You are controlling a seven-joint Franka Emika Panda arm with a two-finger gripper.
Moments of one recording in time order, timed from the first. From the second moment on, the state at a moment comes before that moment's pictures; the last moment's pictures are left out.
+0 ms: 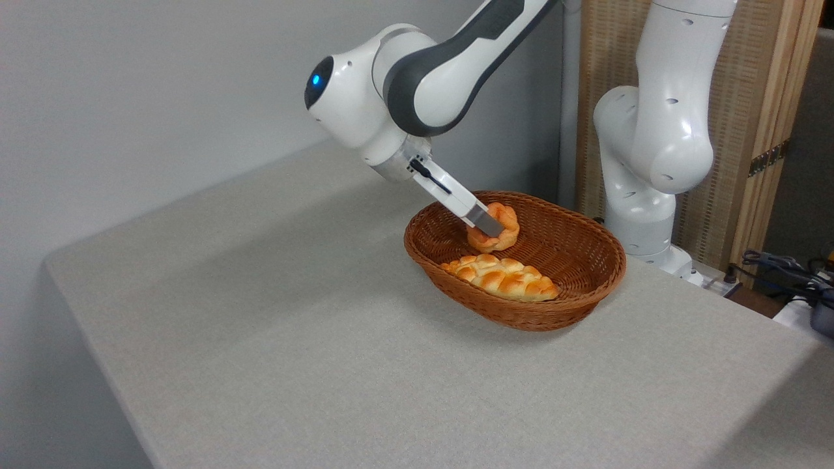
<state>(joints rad) -0.54 -0.23 0.15 -2.35 -0.06 1.49 0.65</state>
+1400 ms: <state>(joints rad) -0.54 0.01 0.28 -2.00 -0.06 1.80 0.67</state>
